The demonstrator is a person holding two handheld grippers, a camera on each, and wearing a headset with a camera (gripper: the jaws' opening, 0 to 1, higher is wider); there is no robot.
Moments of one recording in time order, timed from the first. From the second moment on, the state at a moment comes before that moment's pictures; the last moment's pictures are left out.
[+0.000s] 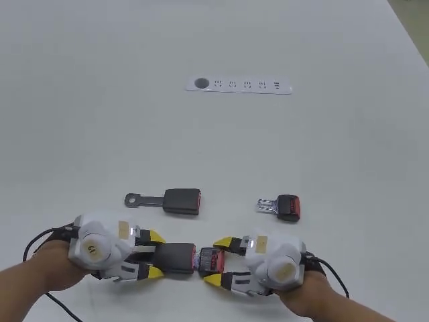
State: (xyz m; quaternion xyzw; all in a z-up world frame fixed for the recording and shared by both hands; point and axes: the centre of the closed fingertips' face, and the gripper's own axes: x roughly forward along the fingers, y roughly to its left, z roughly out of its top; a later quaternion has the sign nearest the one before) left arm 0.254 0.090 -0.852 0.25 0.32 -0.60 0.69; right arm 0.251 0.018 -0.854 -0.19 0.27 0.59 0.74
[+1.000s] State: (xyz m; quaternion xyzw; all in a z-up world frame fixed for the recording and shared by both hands) left arm 0.252 0.094 -0.851 0.27 0.36 -0.58 0.68; right arm 0.257 0.019 -0.839 -0.16 0.27 0.58 0.75
